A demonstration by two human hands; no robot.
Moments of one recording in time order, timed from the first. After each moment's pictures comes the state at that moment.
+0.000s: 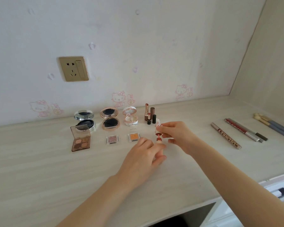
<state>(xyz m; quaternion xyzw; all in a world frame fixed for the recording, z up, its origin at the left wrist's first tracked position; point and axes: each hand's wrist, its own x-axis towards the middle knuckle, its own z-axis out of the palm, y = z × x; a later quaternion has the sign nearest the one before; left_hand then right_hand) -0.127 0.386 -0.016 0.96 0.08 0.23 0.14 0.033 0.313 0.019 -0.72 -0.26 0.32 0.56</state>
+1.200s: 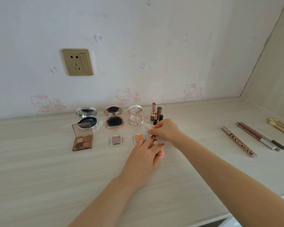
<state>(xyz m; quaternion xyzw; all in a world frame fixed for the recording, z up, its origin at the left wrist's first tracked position) -0.113 0.412 -0.043 0.95 0.12 0.25 0.14 0.037 0.386 0.003 -0.84 -0.33 0.20 0.39</state>
